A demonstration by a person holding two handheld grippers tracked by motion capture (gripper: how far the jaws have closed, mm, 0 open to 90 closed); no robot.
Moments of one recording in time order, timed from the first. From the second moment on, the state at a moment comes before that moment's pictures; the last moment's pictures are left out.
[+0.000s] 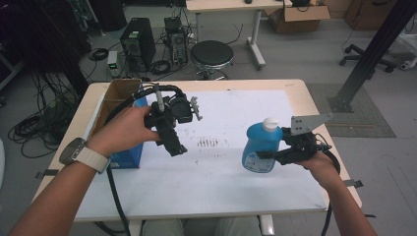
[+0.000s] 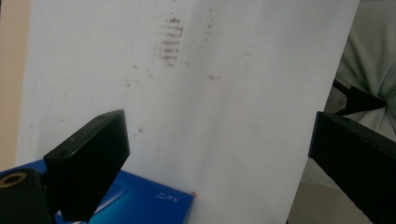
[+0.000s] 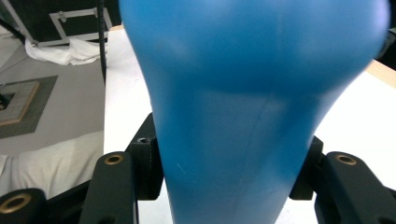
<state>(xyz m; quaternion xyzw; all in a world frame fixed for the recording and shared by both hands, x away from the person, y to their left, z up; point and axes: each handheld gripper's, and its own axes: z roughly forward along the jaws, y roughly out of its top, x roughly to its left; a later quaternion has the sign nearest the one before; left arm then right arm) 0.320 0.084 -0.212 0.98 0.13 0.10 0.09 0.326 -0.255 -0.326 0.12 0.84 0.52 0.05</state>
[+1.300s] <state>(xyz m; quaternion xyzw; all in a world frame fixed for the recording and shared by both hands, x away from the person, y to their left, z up) 0.313 0.050 -0.188 0.99 0.06 0.08 0.08 0.330 -0.186 -0.306 0.02 0.86 0.52 0.00</state>
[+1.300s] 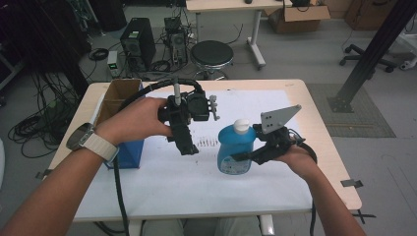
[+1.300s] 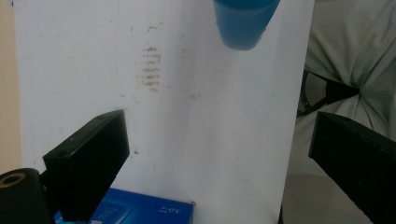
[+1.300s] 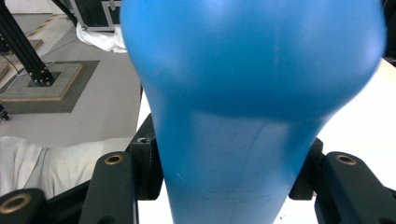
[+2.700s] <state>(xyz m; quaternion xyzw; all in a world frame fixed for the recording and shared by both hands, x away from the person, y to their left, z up) 0.309 0.029 -0.185 0.99 0.04 0.07 0.09 0.332 -0.132 -0.311 -0.01 0.86 0.51 -0.02</state>
